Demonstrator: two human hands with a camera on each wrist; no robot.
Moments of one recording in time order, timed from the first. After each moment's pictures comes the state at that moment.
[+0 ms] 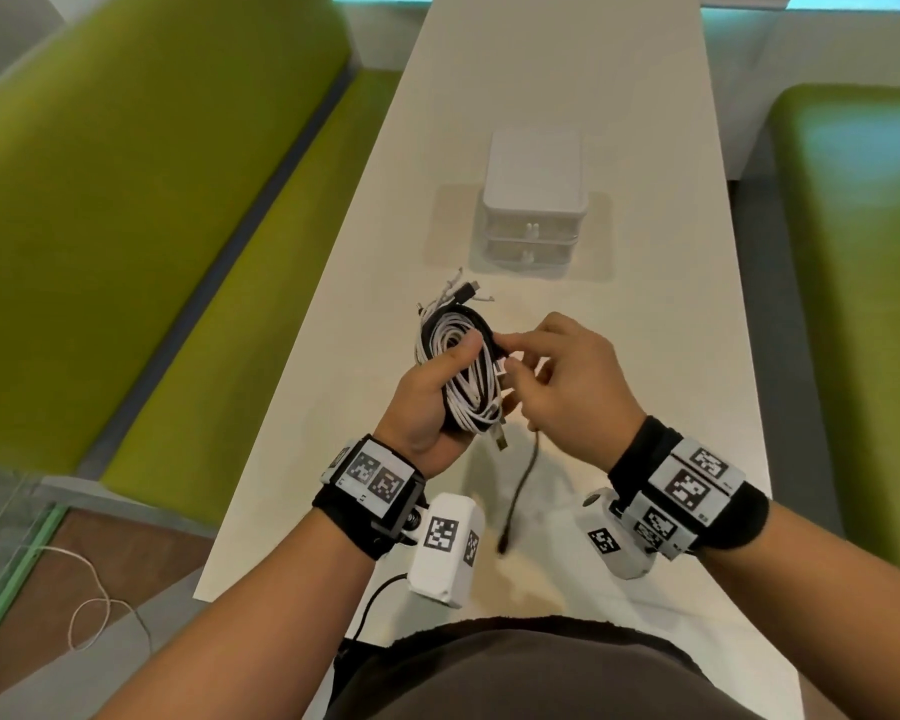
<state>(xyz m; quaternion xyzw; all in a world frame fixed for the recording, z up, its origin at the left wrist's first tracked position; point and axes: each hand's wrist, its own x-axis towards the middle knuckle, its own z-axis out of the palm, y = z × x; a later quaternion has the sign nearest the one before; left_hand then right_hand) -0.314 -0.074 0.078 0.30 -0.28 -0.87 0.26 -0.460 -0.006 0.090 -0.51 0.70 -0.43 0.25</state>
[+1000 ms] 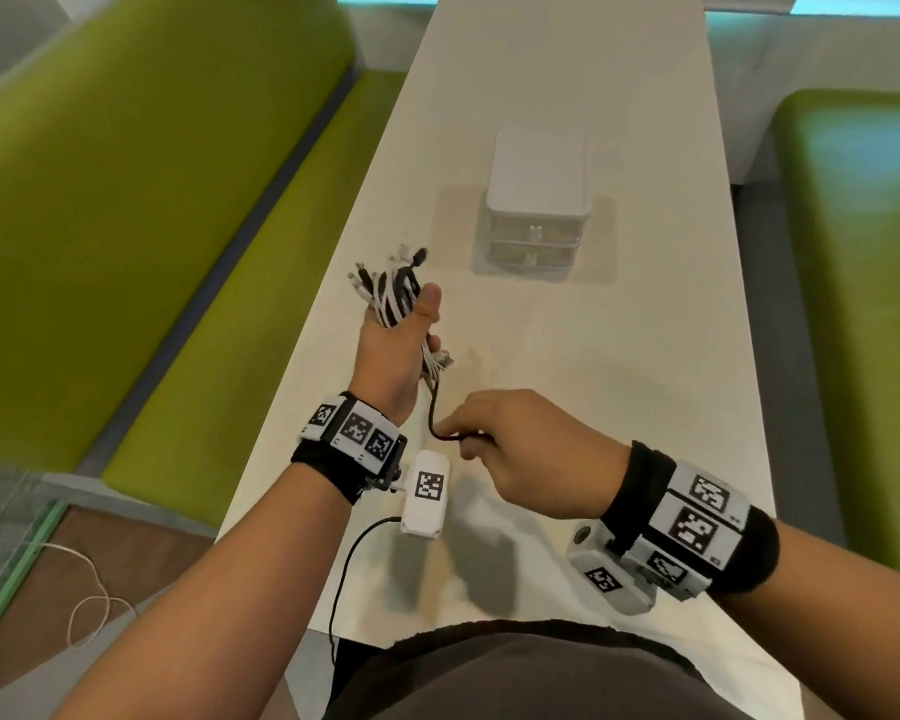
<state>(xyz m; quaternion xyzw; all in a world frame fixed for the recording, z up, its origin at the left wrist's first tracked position) -0.310 -0.130 0.070 0.48 -0.38 -0.68 0.41 -0.432 0.005 0.109 -0.74 0.57 -0.17 0.32</state>
